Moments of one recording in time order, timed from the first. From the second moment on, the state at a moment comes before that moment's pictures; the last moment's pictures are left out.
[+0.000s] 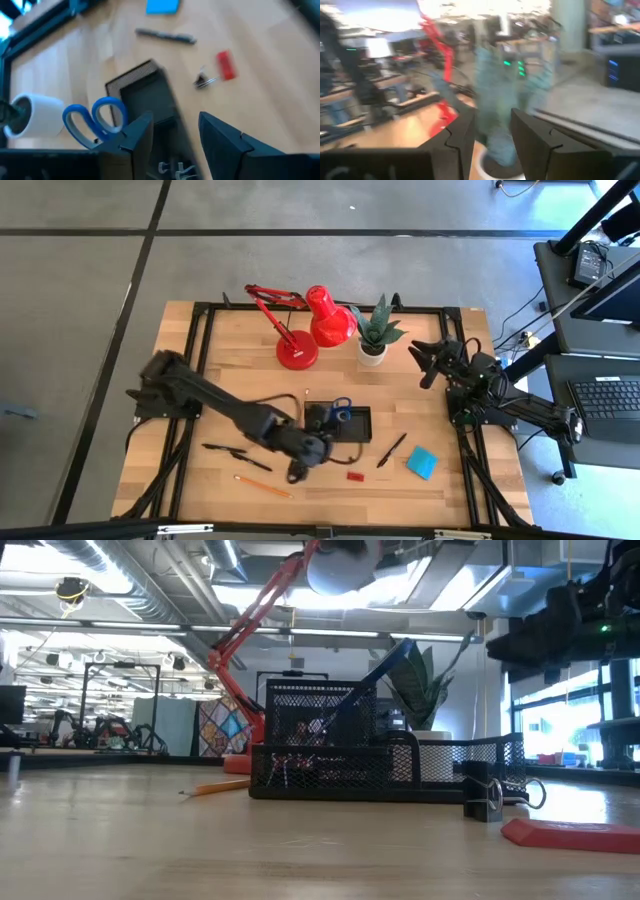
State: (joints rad) left arm -0.43 1.81 1.57 -0.65 -0.37 0.12; right arm -0.41 0.01 0.01 0.09 0.12 0.19
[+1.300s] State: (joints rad) left arm -0.26 0.66 0.08 0.52 -0.48 0.07; right arm 0.35 1.24 0.92 -0.60 0.46 0.31
